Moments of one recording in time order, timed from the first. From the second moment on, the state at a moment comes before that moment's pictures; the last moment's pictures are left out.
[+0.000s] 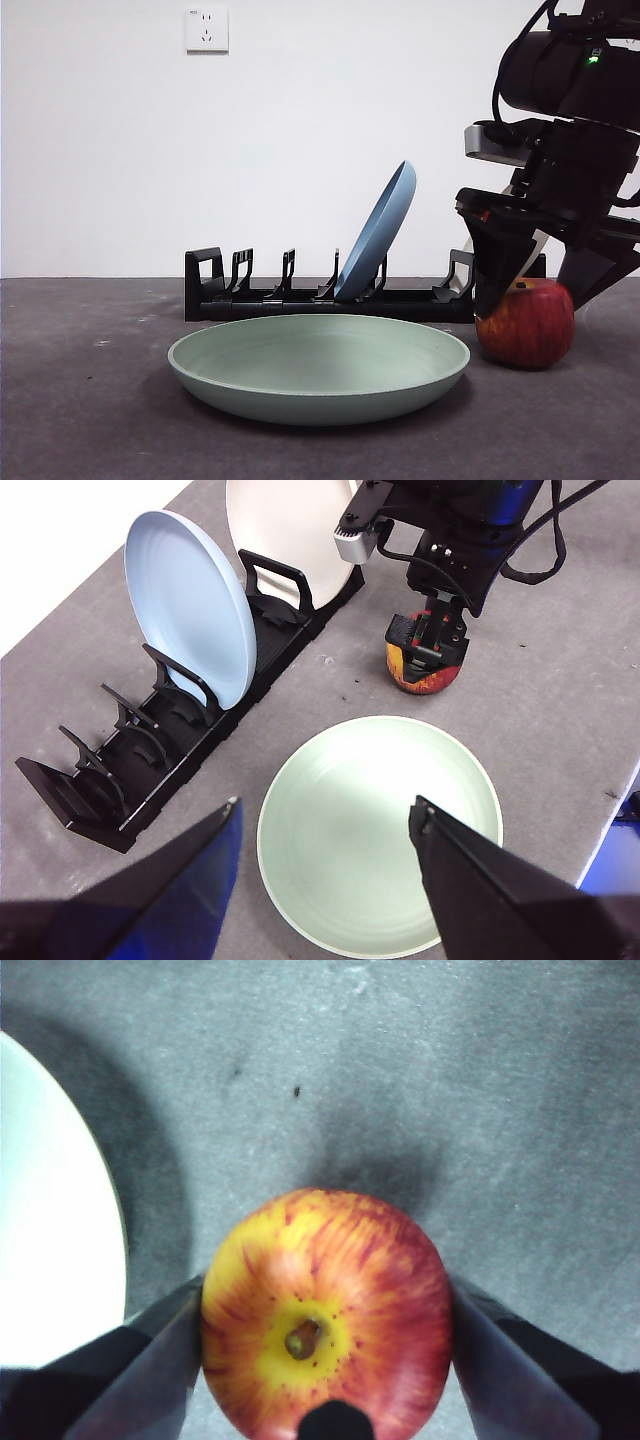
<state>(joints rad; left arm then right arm) -1.09 1.04 1.11 -0.68 -0.38 0.08 0.35 1.60 0.98 -0.52 -0.10 0.02</state>
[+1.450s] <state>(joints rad) -1.09 1.04 1.11 -0.71 -0.38 0.08 0.75 1.64 0.98 -0.33 -0.05 0.16</state>
